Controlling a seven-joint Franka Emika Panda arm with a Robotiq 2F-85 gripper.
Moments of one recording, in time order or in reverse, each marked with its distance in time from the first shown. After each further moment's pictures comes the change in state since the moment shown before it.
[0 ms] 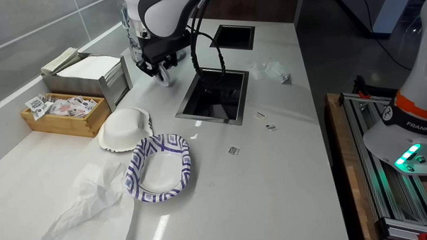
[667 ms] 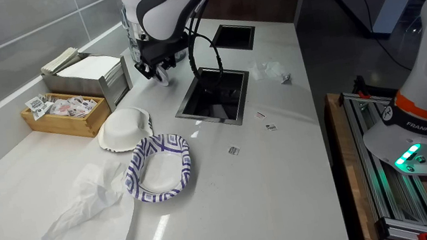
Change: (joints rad) arm -0.001 0.027 -0.002 0.030 0.000 0.006 0.000
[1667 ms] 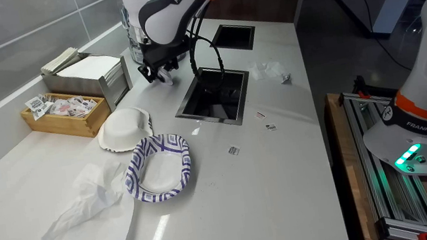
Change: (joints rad) arm -0.005 0.021 -0.003 0.001 -0.002 0.001 0.000
